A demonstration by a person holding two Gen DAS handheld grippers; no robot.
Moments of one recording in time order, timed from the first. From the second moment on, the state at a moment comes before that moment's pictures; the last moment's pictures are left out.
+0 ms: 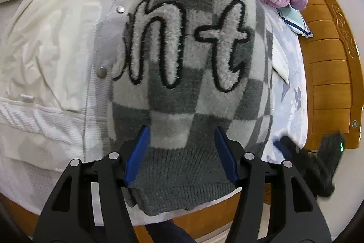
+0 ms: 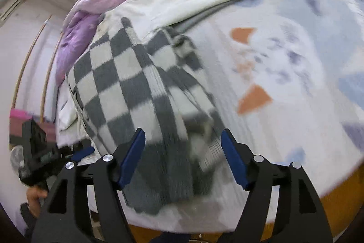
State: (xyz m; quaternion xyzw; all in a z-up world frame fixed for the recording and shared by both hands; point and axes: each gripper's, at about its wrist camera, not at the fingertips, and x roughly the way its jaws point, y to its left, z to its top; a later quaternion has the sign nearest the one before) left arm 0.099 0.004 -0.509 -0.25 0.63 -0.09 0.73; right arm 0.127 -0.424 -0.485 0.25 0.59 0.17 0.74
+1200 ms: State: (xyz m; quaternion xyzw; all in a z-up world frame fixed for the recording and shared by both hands) left arm 0.104 -0.024 -0.486 -0.12 0.61 -0.03 0.78; right arm 0.111 -0.440 -0.457 0.18 0.58 0.10 0.79
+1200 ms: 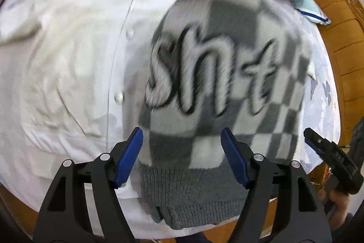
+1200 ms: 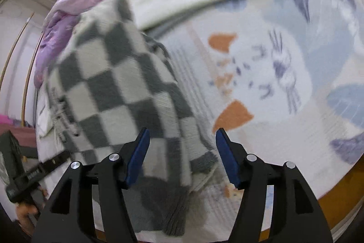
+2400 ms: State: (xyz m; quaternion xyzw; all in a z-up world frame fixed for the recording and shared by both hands) left arm 0.257 -0.079 -0.526 -0.02 0.62 -0.07 0.78; right arm 0.263 -0.334 -0.522 0.14 0.62 0.15 0.76
